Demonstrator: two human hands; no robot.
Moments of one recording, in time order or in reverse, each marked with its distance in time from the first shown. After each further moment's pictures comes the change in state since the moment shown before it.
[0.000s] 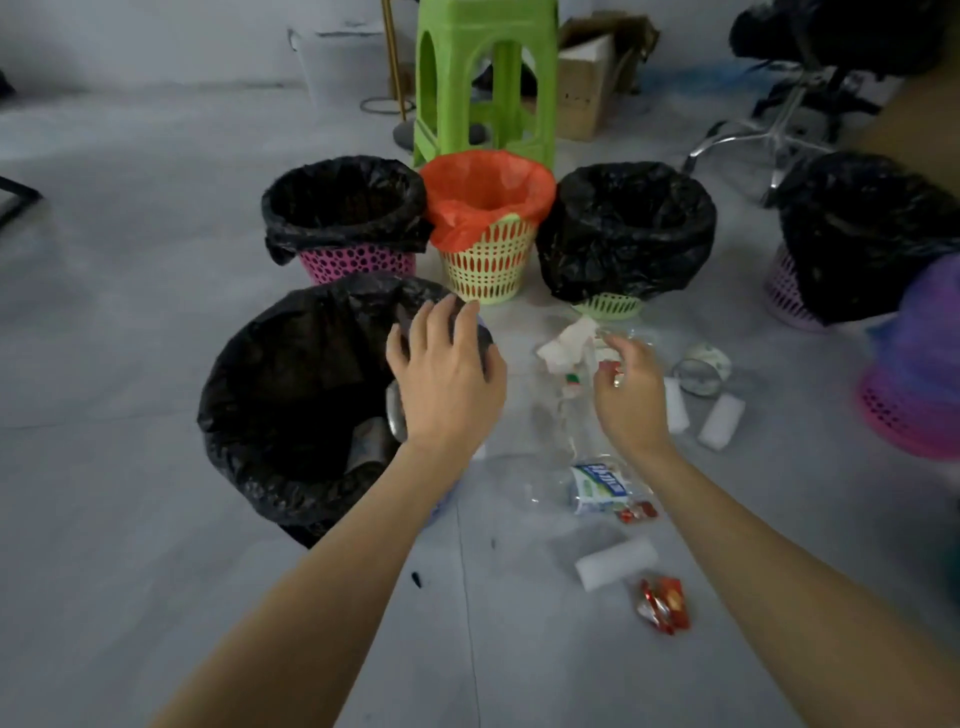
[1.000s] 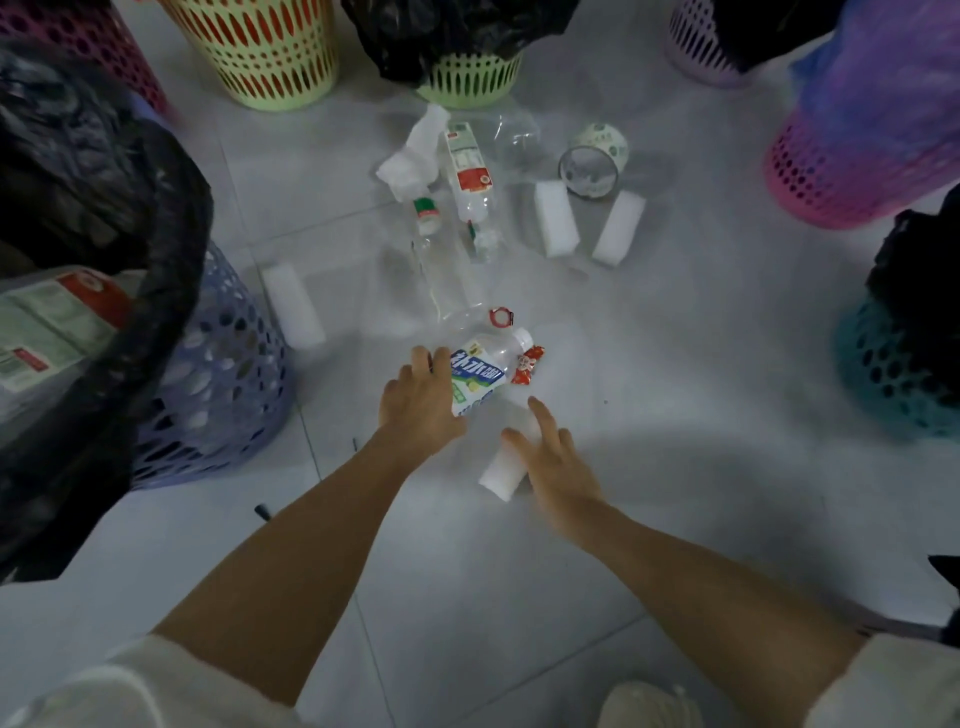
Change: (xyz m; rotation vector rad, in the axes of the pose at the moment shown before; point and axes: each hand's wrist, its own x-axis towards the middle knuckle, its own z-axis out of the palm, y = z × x) left_hand -0.136 0.043 0.215 0.121 -1.086 0.133; right_hand -0.147 0.218 0.007 -0.600 -0.836 0.230
